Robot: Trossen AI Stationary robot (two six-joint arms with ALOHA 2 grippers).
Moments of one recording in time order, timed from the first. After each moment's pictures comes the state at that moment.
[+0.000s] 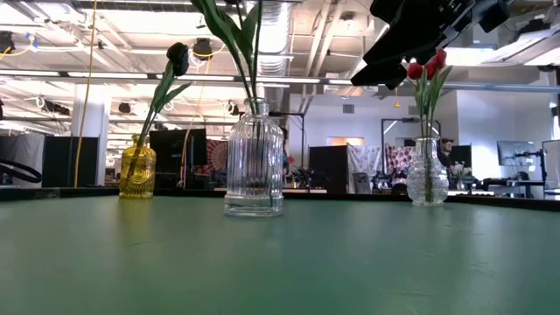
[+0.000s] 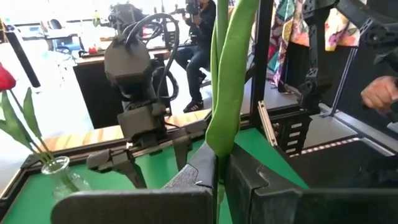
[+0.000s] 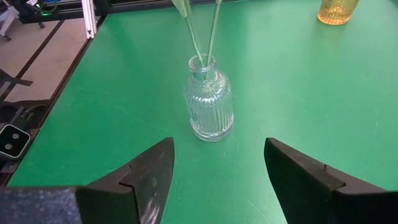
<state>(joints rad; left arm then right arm) -0.03 1.22 1.11 -0.03 0.22 0.08 0.03 1.18 0.76 -0.12 -0.10 0.11</state>
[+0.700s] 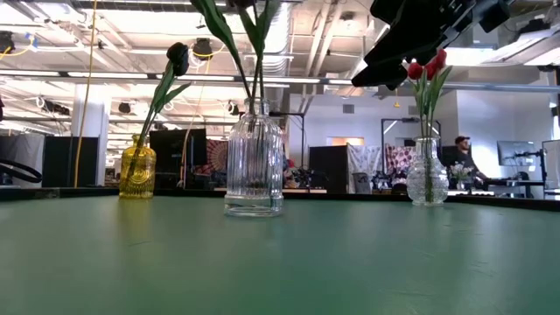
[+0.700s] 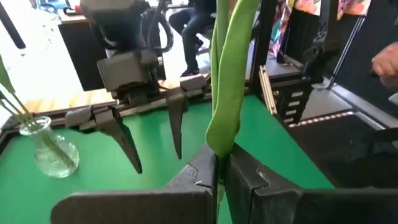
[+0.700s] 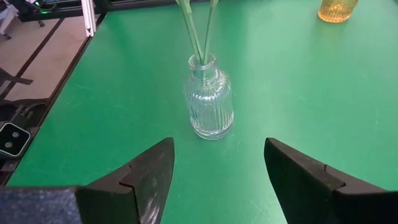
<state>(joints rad) -0.03 1.30 1.12 -0.08 0.22 0.07 0.03 1.18 0.76 -0.13 -0.10 0.11</state>
